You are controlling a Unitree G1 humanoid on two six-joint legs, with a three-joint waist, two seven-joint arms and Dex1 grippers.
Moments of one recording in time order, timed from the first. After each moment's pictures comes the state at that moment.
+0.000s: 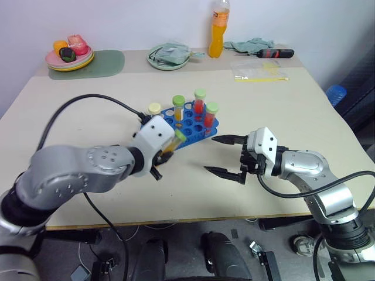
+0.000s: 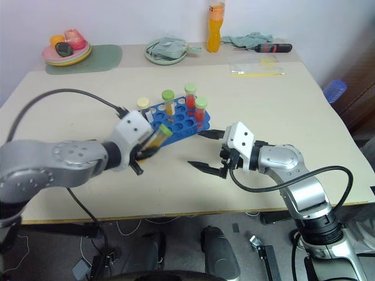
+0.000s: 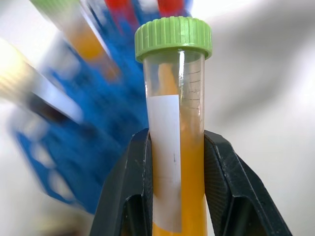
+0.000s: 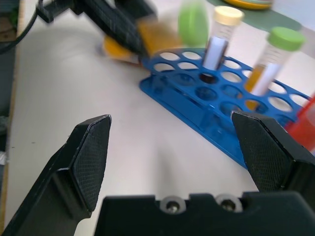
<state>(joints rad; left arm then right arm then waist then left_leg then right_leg) -0.59 0.92 -0.25 -0.71 -1.01 1.00 0.12 -0.29 -0.66 0.06 -0.39 0.37 0.42 0.92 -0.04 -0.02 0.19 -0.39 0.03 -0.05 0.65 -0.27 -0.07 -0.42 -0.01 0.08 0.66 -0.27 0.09</state>
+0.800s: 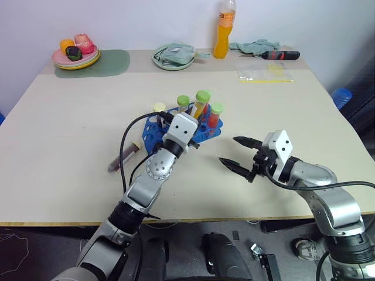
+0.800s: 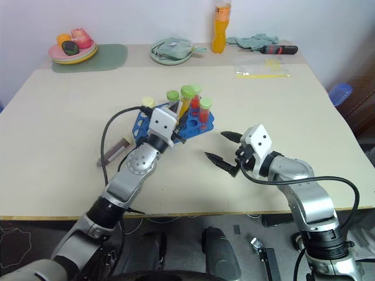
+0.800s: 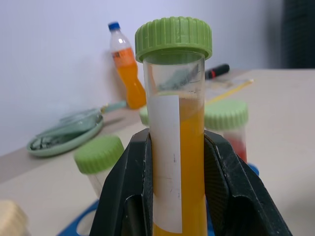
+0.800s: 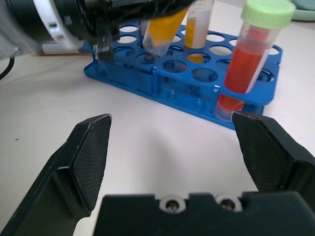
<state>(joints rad) -0.48 0.18 -0.39 0.02 -0.02 0.02 -0.01 -0.17 -0.61 -0.04 -0.37 0.40 0.48 0.75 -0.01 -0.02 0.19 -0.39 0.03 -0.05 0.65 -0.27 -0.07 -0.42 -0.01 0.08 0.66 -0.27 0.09</state>
